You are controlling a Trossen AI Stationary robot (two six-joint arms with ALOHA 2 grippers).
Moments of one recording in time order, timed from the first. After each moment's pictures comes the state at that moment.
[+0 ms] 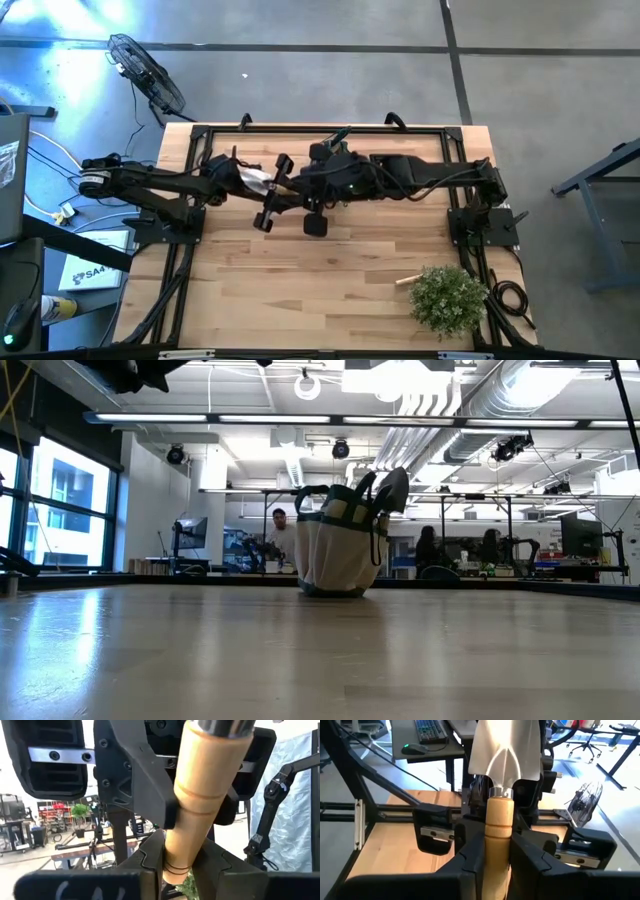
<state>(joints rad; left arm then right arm) 0.07 1.24 0.70 0.95 0.35 -0.02 0.14 1.87 2.11 -0.63 0.20 0.01</state>
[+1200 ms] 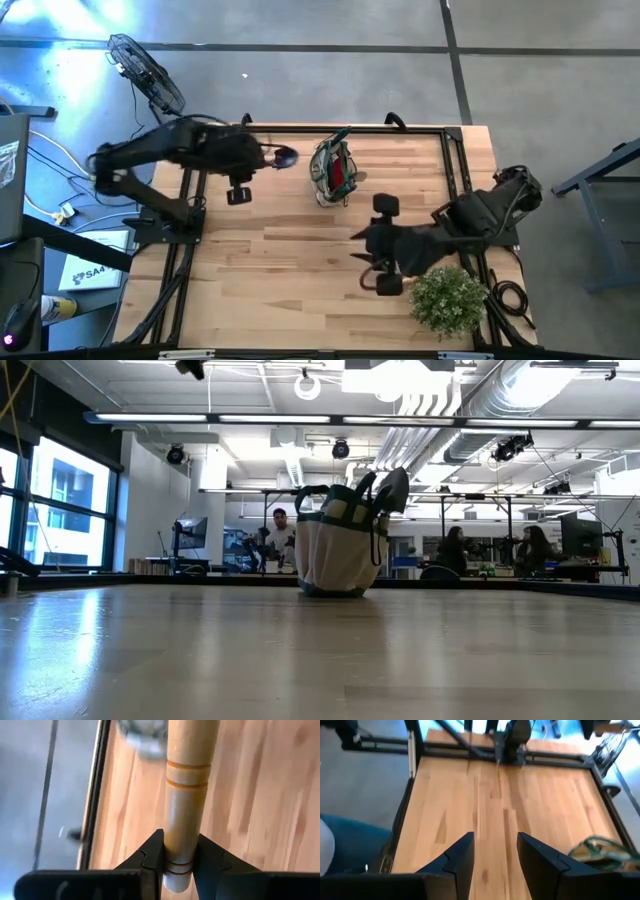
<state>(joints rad) 0.04 1.37 1.78 -1.53 -0.33 -0.03 0.53 1.70 2.11 -1.15 0.46 0.32</state>
